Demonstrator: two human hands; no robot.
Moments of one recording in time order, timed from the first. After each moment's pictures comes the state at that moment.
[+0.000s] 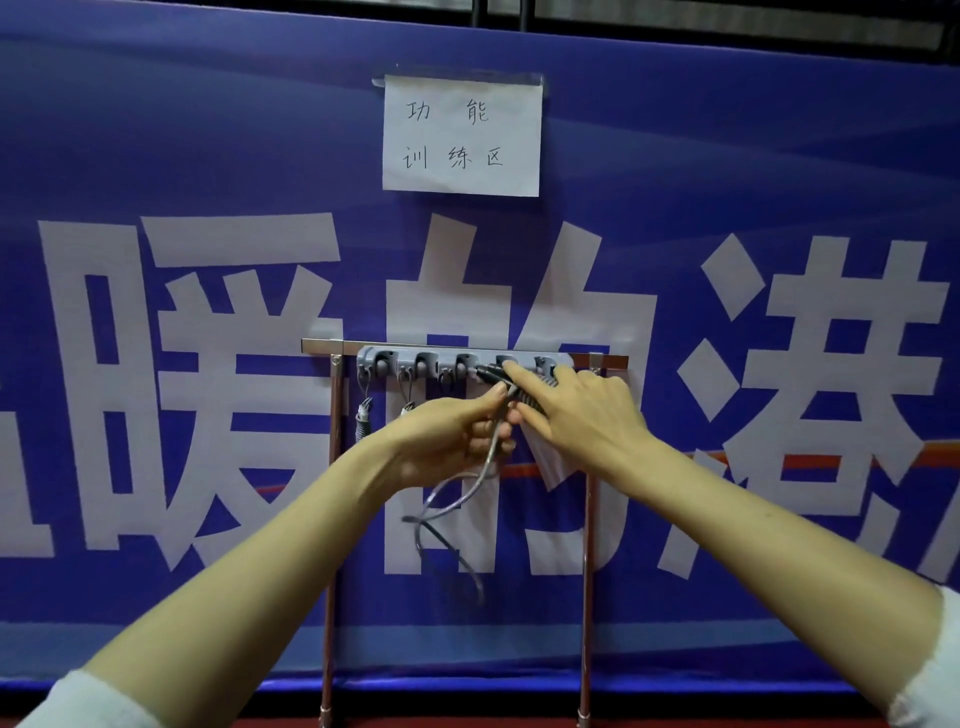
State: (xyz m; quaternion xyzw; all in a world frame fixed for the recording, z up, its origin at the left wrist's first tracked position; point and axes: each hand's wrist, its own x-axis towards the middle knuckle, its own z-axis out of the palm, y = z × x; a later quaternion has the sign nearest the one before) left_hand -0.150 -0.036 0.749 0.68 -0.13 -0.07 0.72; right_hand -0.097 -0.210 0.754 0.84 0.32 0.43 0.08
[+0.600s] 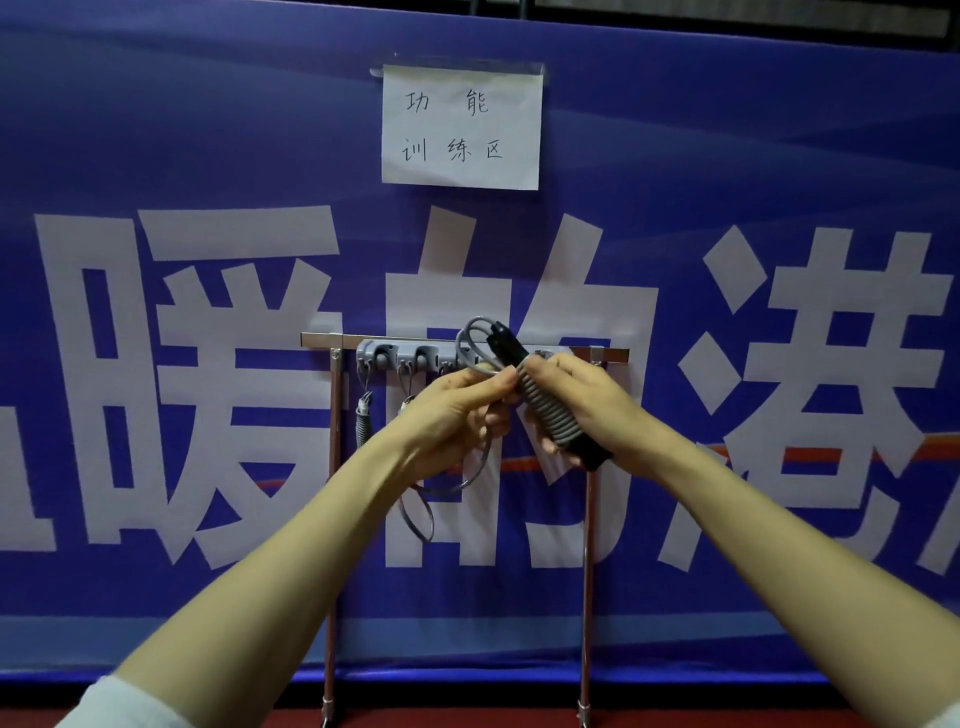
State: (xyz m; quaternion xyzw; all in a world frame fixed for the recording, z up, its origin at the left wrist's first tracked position) left_hand -0.152 -0.044 0.748 0.61 -0.22 0.01 0.76; right_hand -0.124 -0.219 0.765 0.72 0.37 -0.01 -0.58
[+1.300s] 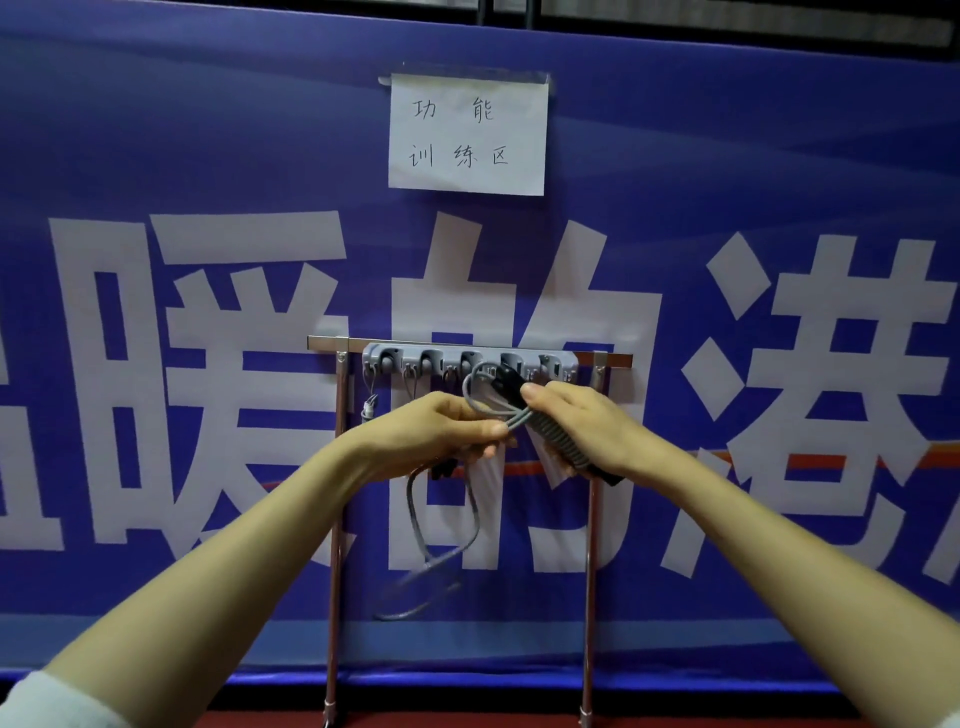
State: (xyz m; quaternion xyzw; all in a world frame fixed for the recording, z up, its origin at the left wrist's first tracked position) left_hand -0.165 -0.014 0.749 0.82 -0.21 0.01 0.53; right_hand -0.117 -0.219 0.756 0.85 0.36 0.11 -0.38
